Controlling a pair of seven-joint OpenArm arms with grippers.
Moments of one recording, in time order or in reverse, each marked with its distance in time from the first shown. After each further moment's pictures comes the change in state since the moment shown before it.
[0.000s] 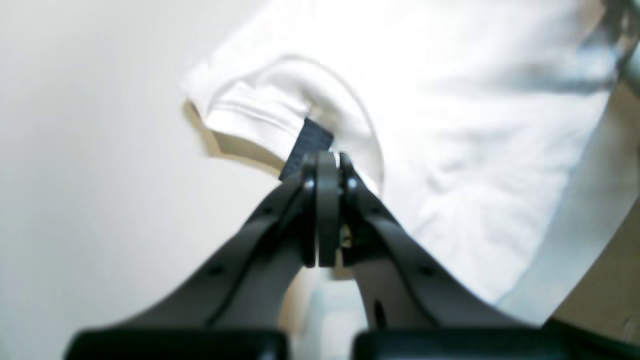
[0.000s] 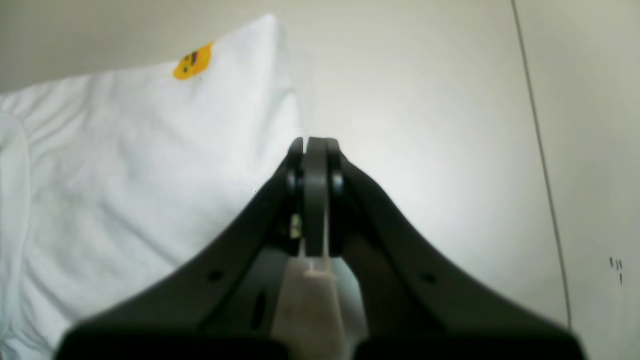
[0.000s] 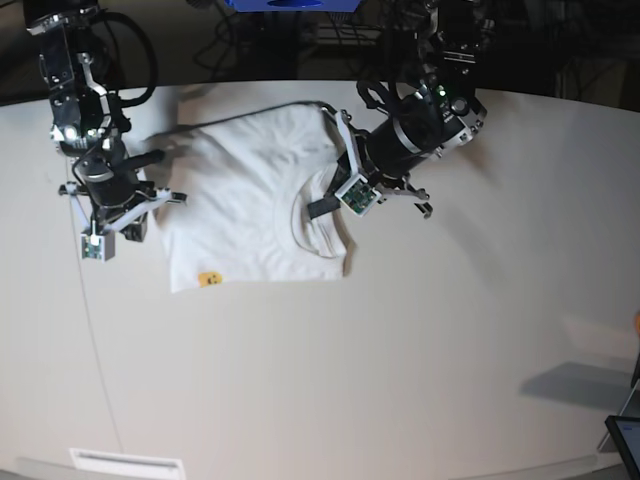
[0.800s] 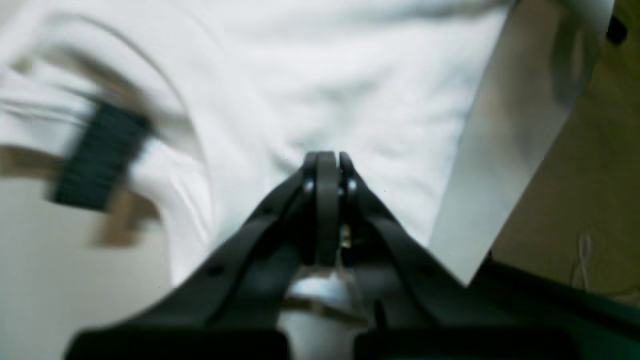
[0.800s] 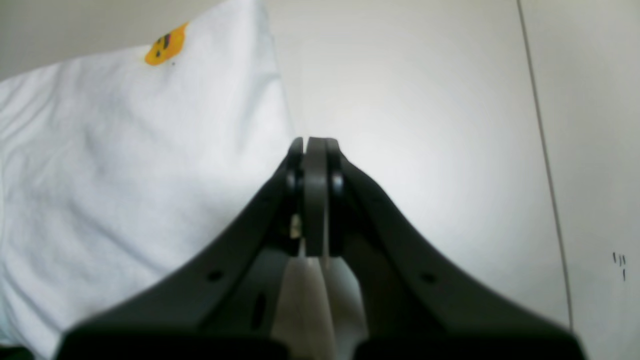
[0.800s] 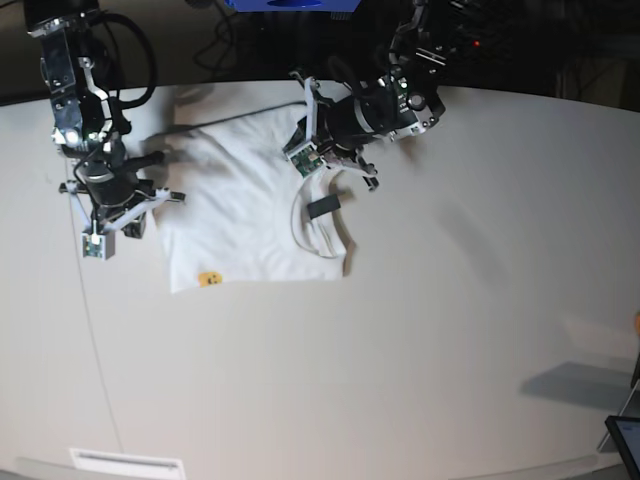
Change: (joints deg) left arm -0.6 -5.0 14.1 -9.7 0.3 3.2 -0.1; right arm 0.3 0.0 -0.1 -2.1 0.0 0.0 0.0
